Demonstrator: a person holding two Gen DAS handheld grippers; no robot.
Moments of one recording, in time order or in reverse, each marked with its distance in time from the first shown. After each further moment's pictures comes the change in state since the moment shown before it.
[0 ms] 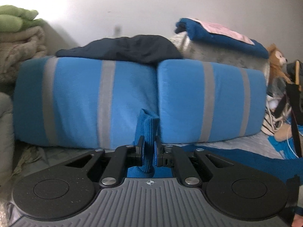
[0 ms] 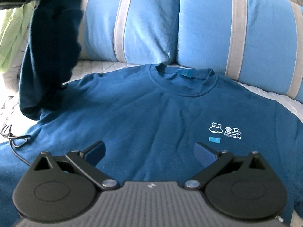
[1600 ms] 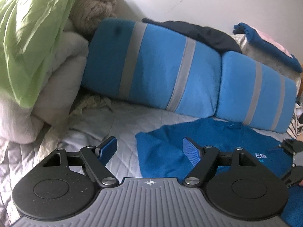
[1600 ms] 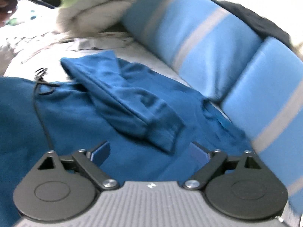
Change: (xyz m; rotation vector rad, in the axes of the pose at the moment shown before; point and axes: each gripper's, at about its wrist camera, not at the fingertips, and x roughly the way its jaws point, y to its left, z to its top) left arm -0.097 0.158 -0.129 -0.245 0.043 0.173; right arm 0.000 0.056 0.025 -0.631 -0.011 0.110
